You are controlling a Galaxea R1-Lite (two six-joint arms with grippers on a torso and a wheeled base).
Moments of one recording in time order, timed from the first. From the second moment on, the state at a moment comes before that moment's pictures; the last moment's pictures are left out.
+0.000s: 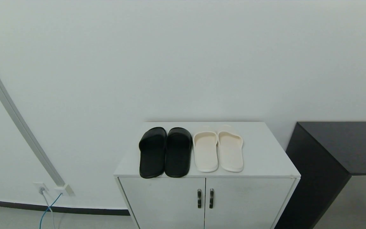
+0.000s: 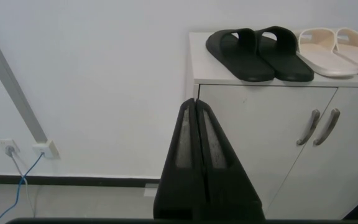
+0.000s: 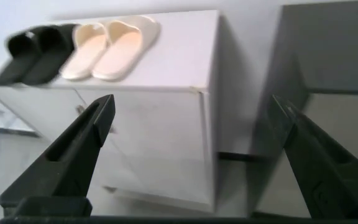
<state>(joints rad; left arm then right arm) 0.00 0.00 0.00 0.00 0.04 -0.01 0.09 0.63 -0.24 -0.18 0.12 0.11</state>
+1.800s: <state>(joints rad) 0.00 0.00 0.00 0.00 0.02 -0.01 0.80 2.00 -1.09 -0.52 -0.62 0.38</state>
